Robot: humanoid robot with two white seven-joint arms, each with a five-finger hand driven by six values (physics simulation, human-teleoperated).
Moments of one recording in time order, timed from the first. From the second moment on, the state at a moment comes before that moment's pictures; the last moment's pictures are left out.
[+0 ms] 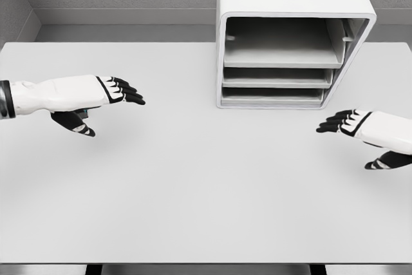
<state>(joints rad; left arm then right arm) -0.71 1.00 -0.79 -1.58 -0.10 -0.61 -0.50 0.01 -1.01 0.05 -1.74 0.15 -0.61 0.61</state>
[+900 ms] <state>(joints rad) -0.79 0.88 -0.78 -1.06 -0.21 -0.61 -0.61 -0.64 -0.83 0.47 -1.61 0.18 -0.61 0.61</state>
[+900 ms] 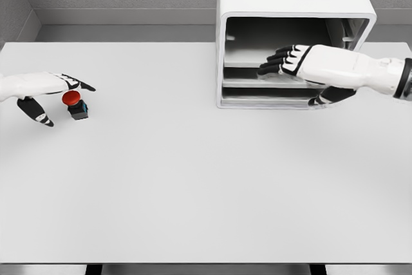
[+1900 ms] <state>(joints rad) -0.79 0.85 -0.78 -1.06 -0.24 -0.61 -0.61 -0.83 -0.68 0.66 -1.19 0.23 -0.61 0.61</state>
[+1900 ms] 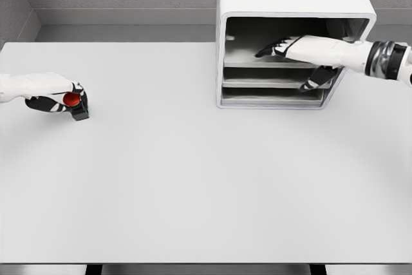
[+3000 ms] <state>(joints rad) -0.85 0.90 -0.78 -1.54 -0.10 -0.61 -0.61 -0.70 -0.81 0.61 -1.47 0.26 -0.58 0.61</state>
